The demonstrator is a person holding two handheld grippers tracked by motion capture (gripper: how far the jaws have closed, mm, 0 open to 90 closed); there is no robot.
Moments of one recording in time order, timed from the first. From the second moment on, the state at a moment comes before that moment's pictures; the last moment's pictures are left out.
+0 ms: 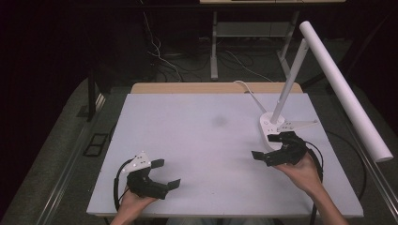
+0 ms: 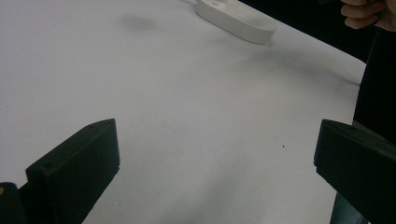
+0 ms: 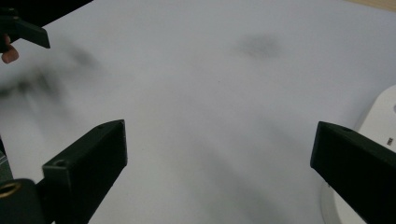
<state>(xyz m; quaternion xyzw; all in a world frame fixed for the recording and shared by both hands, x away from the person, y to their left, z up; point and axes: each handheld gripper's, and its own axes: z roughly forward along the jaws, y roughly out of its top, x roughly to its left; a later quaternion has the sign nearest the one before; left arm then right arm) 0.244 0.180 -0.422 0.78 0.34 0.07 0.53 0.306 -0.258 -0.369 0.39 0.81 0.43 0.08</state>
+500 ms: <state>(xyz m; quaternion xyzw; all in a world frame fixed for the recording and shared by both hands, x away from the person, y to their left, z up) 0.244 0.180 -0.422 0.77 0.34 0.07 0.53 0.325 -0.257 -0.368 0.40 0.81 0.42 0.08</state>
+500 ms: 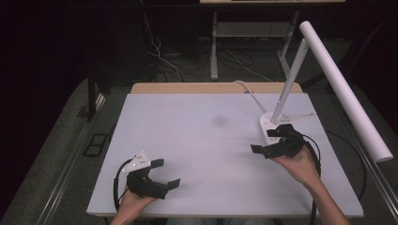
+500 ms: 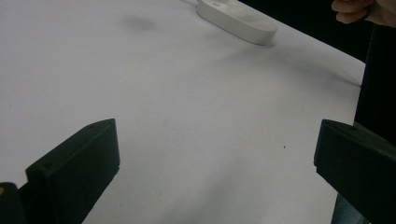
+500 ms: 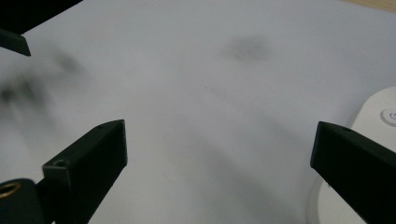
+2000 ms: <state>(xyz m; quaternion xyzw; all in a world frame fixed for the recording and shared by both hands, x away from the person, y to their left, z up) 0.244 0.179 -0.424 0.78 0.34 0.06 0.53 0.378 -0.244 -0.364 0.43 0.83 0.32 0.12</state>
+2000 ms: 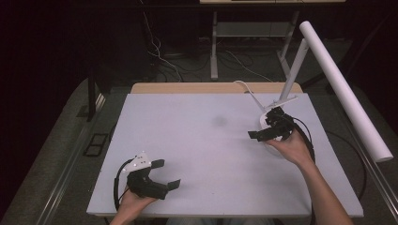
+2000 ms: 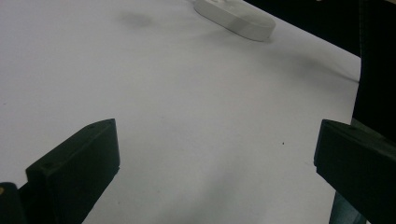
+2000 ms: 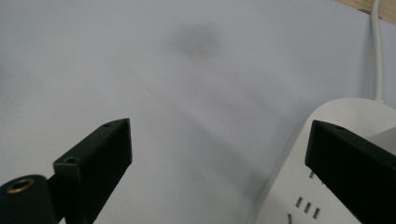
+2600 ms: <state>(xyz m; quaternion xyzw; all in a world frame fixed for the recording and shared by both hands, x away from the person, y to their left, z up) 0.244 0.180 -0.423 0.78 0.34 0.06 0.52 0.395 -0.230 -0.357 0.41 0.86 0.26 0.14</state>
